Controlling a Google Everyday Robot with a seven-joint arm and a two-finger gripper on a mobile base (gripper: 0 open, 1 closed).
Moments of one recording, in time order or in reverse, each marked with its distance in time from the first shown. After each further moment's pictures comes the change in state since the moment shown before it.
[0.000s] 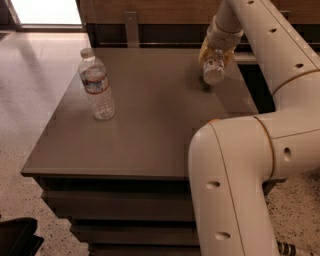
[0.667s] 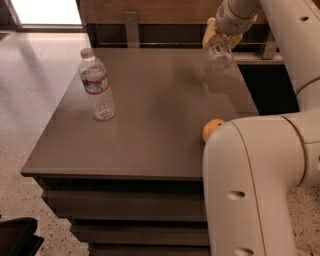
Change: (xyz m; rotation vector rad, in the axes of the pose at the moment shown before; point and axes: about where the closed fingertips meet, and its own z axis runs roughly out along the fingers) arm -0.018 0.003 -0.051 -0.089 -0.138 -0.132
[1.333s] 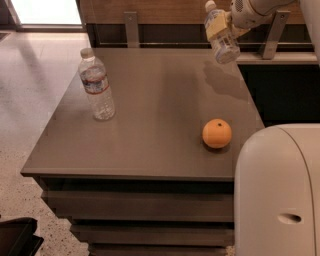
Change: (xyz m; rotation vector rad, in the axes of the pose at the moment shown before) arm -0.009 0.009 -0.036 -0.194 -0.156 -0.193
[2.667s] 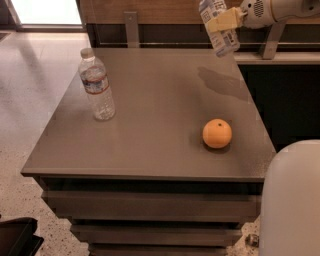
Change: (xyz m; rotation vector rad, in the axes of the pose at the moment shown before) arm -0.010 0.023 -0.033 -0.308 -0.262 -0.317
